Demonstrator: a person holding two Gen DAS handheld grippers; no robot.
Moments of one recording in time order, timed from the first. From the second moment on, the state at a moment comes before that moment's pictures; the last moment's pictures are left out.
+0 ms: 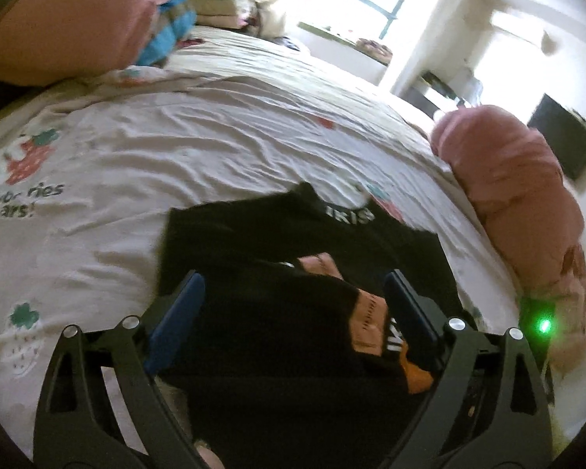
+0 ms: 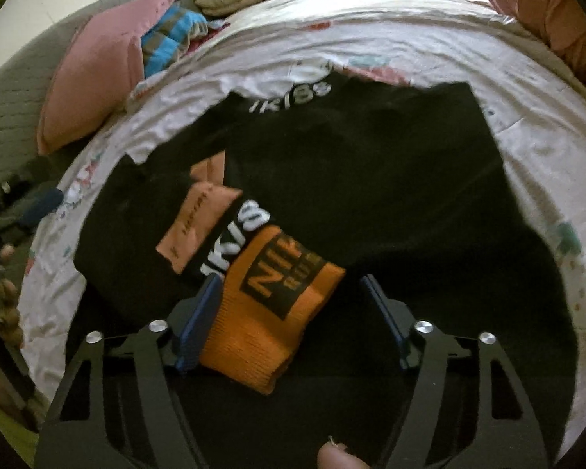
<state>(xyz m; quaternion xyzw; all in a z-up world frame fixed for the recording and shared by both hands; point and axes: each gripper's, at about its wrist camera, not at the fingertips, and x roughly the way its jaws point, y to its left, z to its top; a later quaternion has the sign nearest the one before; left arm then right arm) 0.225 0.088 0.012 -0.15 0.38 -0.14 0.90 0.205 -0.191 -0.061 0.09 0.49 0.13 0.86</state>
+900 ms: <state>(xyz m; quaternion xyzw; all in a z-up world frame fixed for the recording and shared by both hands) 0.228 0.130 0.011 -0.17 0.36 -0.05 0.91 0.233 -0.197 0.038 -0.02 0.35 0.16 0.92</state>
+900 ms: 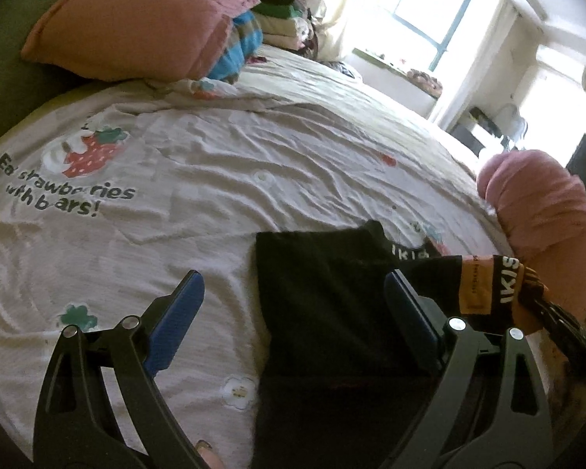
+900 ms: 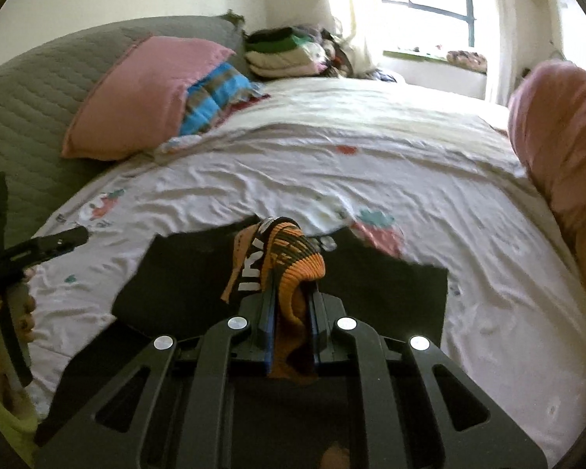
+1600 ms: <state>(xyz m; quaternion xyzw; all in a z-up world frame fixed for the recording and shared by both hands) 0.236 0.056 -0.019 -0.06 0.40 -0.09 0.91 0.239 -0.234 -0.007 0.00 0.39 0.06 0.92</state>
